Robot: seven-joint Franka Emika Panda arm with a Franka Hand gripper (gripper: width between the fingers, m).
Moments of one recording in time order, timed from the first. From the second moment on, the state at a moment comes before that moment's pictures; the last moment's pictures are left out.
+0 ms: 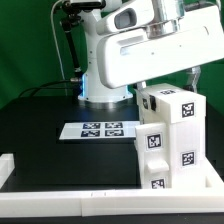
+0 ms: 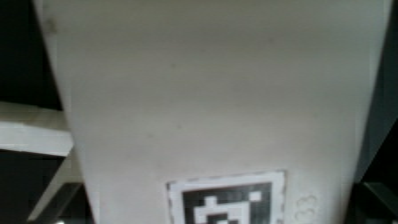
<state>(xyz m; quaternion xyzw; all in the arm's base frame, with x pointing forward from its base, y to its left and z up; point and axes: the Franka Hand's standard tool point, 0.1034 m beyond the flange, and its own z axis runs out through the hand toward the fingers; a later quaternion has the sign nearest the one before) 0.596 0.086 0.150 -0.99 -0.06 -0.05 0.09</state>
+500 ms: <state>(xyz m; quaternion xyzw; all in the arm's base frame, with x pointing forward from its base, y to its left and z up) 0.597 0.089 0.150 -0.99 0.06 -0.04 0.10</state>
